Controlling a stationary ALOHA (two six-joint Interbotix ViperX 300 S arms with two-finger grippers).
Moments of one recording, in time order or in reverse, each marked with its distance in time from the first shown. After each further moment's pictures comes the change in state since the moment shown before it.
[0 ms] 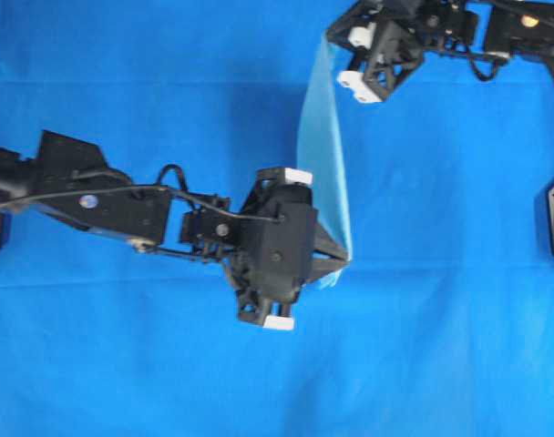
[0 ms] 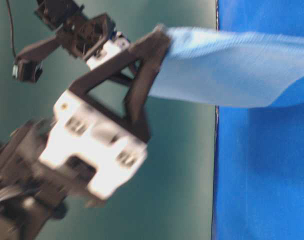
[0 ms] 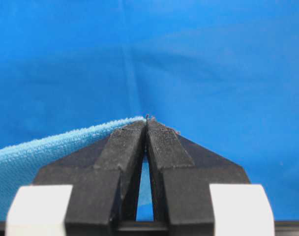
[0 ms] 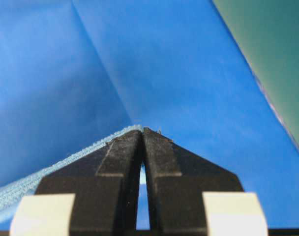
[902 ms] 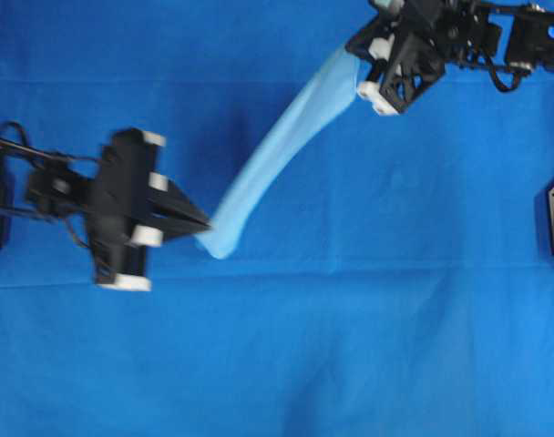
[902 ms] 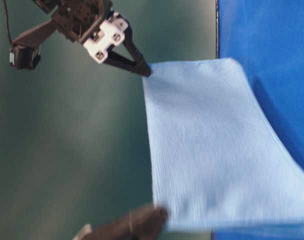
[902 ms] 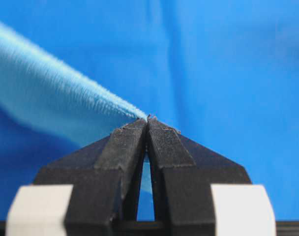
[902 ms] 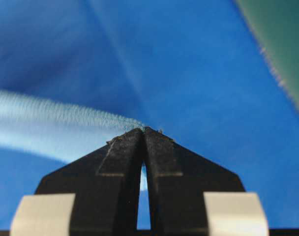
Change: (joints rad) left arm 0.038 -0.426 0.414 0.000 0.100 -0.074; right arm 0.032 -0.032 0.005 0.026 0.063 0.008
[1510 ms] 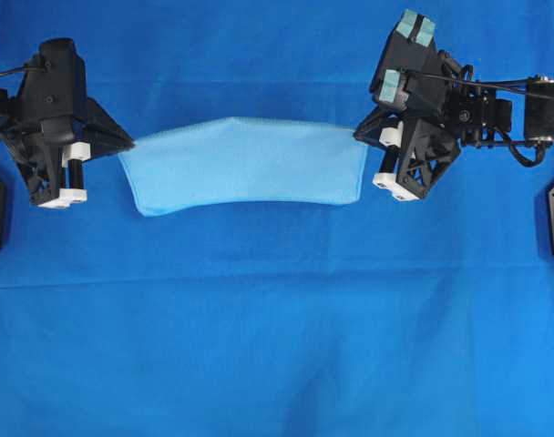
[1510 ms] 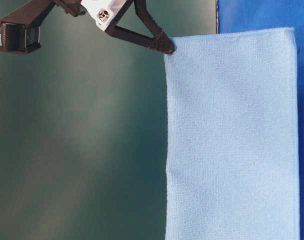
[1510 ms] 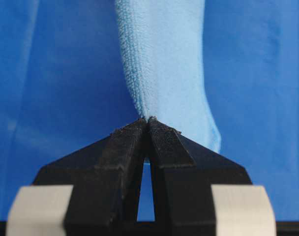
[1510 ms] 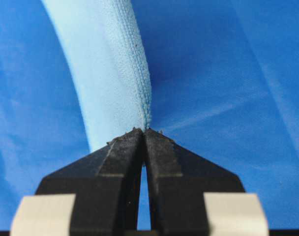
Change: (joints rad) left arm 0.316 -0.310 0.202 -0.002 0.245 0.084; right arm 0.244 -0.094 0.101 0.126 0.086 0.015
